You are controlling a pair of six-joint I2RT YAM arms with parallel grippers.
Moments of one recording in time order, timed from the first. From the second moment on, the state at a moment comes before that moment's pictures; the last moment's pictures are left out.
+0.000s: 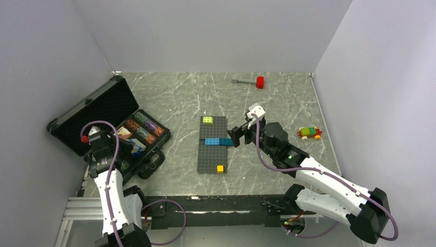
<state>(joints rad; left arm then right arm) 0.47 0.69 0.54 -0.58 0.20 -0.71 0.78 0.89 0.63 0.07 0.14 0.02</state>
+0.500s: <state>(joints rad) 0.49 0.70 0.47 -0.45 0.23 -0.75 0.78 0.89 0.63 0.08 0.14 0.02</state>
